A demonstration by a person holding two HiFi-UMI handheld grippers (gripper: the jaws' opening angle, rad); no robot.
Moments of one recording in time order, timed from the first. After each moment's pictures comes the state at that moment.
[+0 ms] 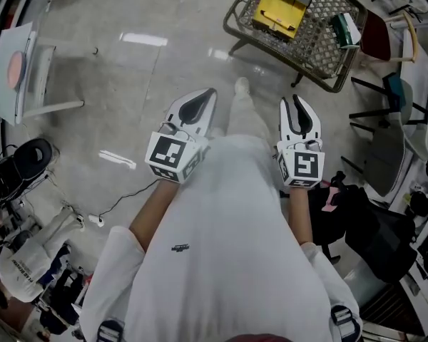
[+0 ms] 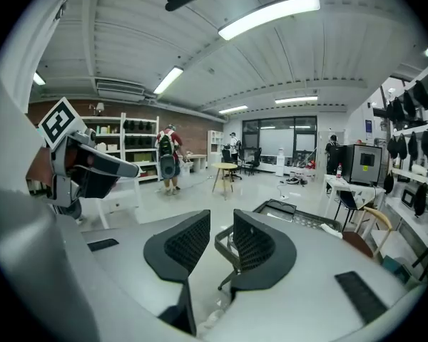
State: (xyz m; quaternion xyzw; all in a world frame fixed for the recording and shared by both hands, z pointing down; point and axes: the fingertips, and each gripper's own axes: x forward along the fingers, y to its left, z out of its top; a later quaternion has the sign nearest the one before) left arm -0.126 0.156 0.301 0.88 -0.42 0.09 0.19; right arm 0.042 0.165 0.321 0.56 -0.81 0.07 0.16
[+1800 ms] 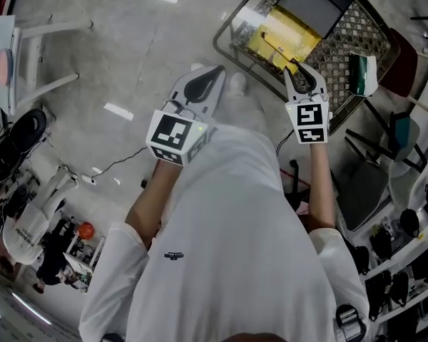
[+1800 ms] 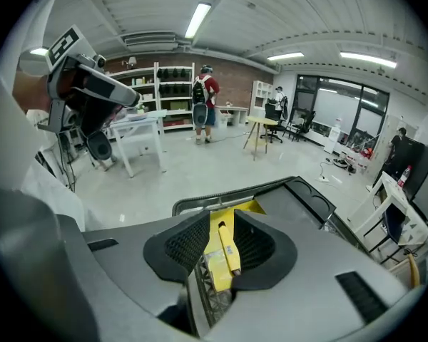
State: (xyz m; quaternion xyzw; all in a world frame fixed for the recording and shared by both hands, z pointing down) left arm -0.038 -0.120 0.380 0.83 -0.46 0.14 0.28; right arm 0.116 -0.151 0.483 0.36 -0.85 0.10 0.37
